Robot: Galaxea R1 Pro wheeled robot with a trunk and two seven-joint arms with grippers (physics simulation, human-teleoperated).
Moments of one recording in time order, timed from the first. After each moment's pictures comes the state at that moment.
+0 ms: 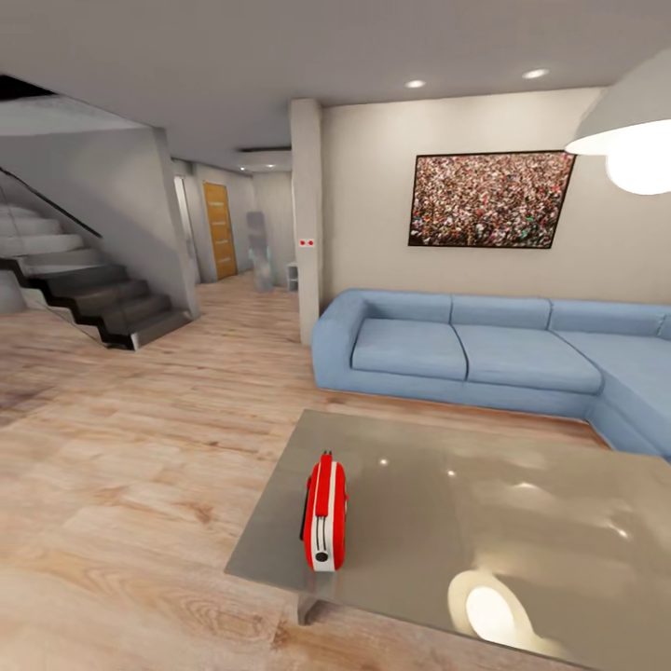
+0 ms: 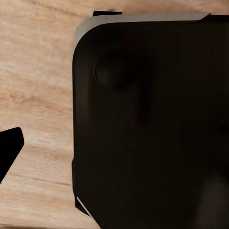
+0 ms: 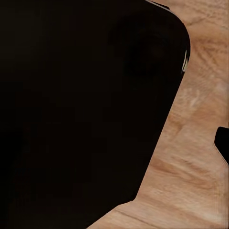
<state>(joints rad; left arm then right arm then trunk) 0.00 0.01 0.01 -0.05 0.03 -0.02 0.00 0.00 0.02 0.34 0.00 -0.06 -0.02 0.00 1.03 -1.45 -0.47</state>
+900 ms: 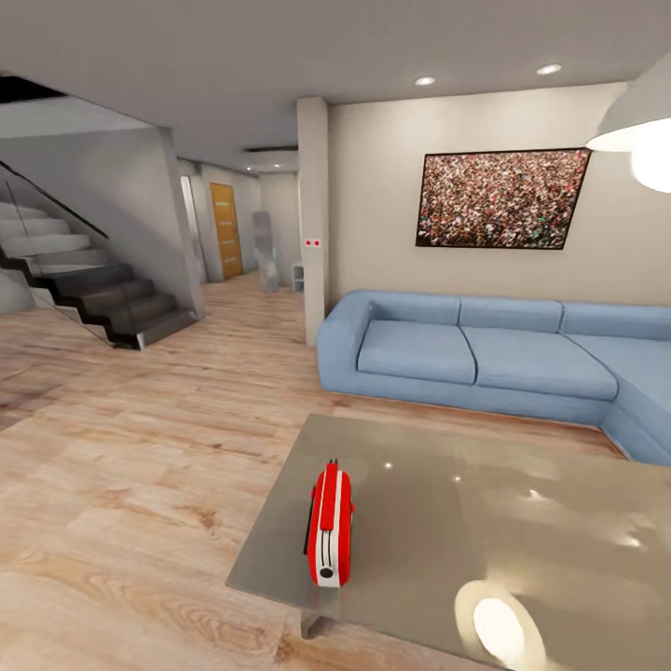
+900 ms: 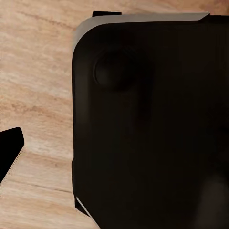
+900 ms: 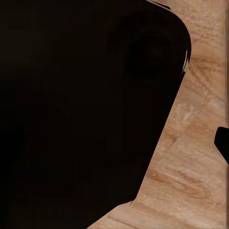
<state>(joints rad) 0.00 0.01 0.01 -0.05 0.03 -0.02 0.00 0.00 0.02 0.34 0.00 -0.06 -0.02 0.00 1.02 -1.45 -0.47</state>
